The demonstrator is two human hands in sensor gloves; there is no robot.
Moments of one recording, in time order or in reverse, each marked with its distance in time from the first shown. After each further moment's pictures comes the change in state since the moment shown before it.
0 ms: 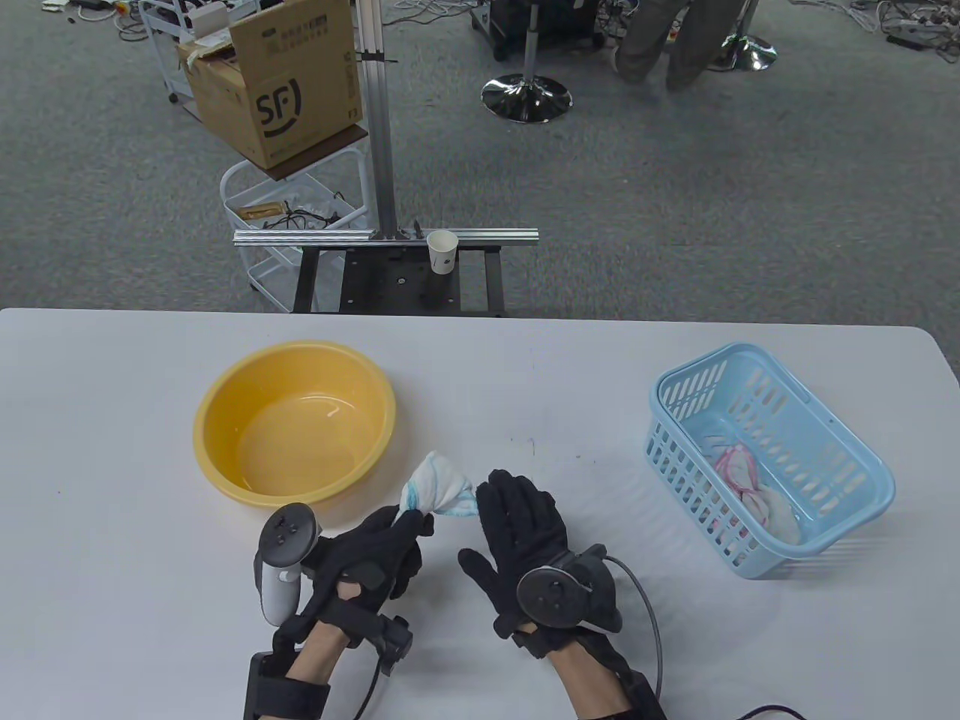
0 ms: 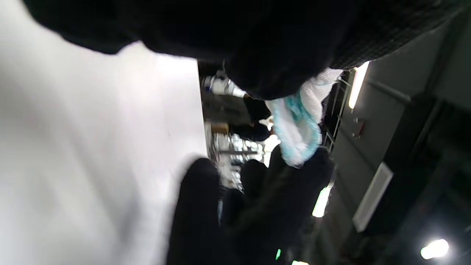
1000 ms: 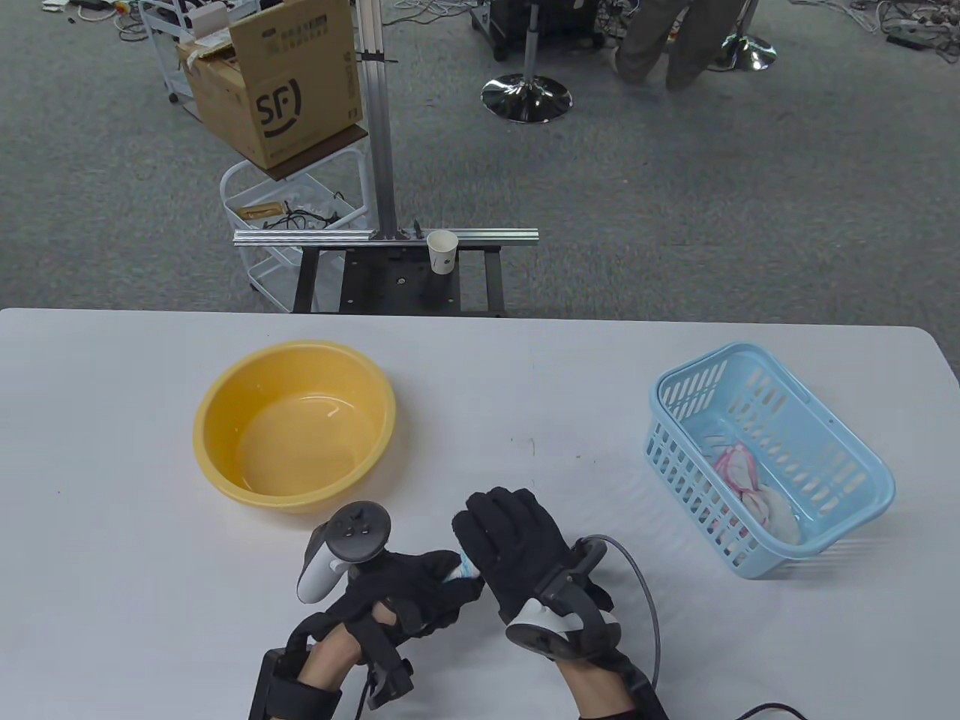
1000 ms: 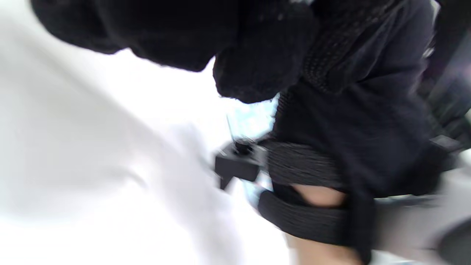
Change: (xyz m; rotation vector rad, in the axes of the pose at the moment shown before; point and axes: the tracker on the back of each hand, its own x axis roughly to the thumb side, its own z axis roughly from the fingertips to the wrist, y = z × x) left_hand 0.008 -0.043 -0.008 -0.317 0.024 -0.635; right_hand 0.025 -0.022 -0.001 -0.239 -0.280 0.224
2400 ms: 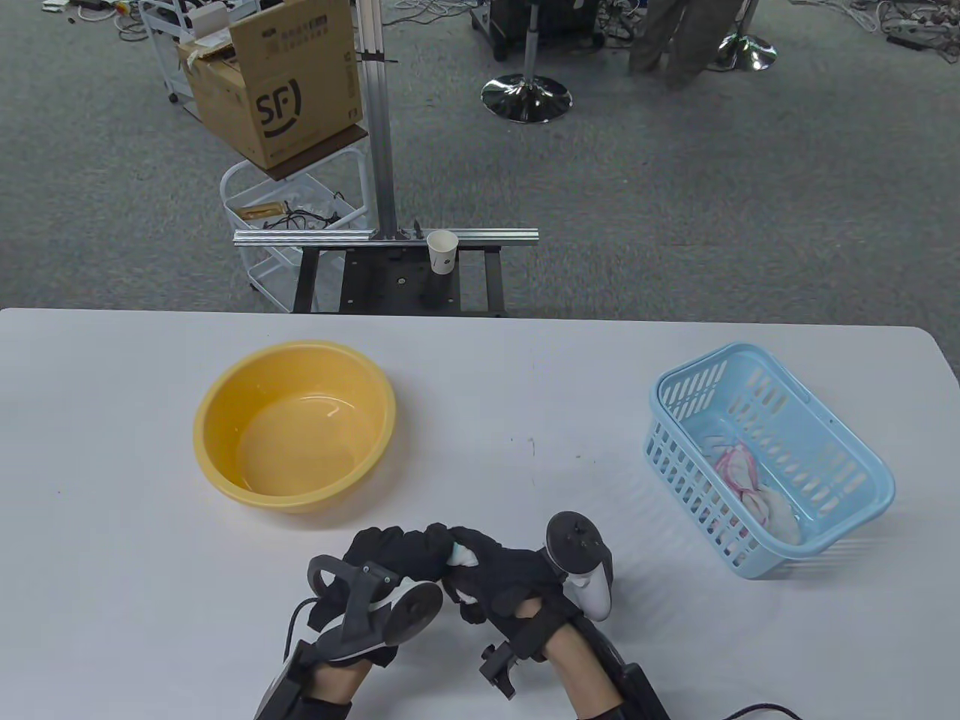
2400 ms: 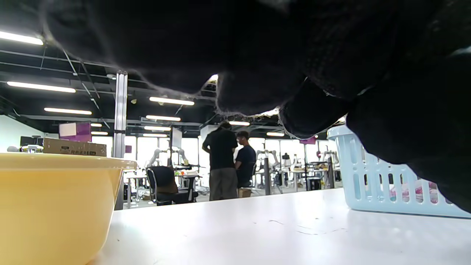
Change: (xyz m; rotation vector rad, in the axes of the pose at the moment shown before) left_hand 0.049 -0.013 0.024 0.600 -0.079 -1.136; right_hand -0.023 0.060 0.022 0.427 0.841 -1.334
